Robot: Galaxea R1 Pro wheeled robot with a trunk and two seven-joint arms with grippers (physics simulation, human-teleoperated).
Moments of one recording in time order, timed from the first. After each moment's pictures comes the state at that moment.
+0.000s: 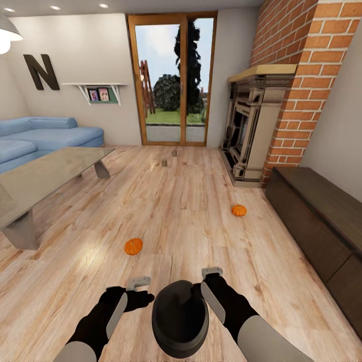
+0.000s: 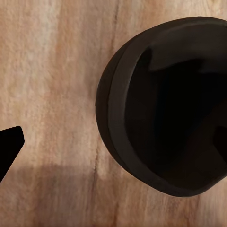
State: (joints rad) left arm -0.49 -0.08 0.00 -0.78 0.16 0.69 -0.02; right arm -0.64 0.16 0.41 -0.65 -0.42 0.69 -0.39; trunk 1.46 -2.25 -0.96
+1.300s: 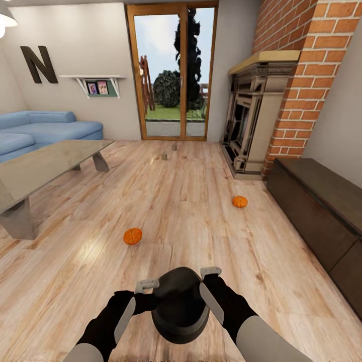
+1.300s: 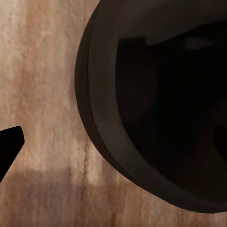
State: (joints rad) left arm -0.49 -0.12 -0.04 -0.74 0.16 0.62 -0.02; right arm -0.64 0.17 0.42 -0.65 -0.41 0.67 -0.39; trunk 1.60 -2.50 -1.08
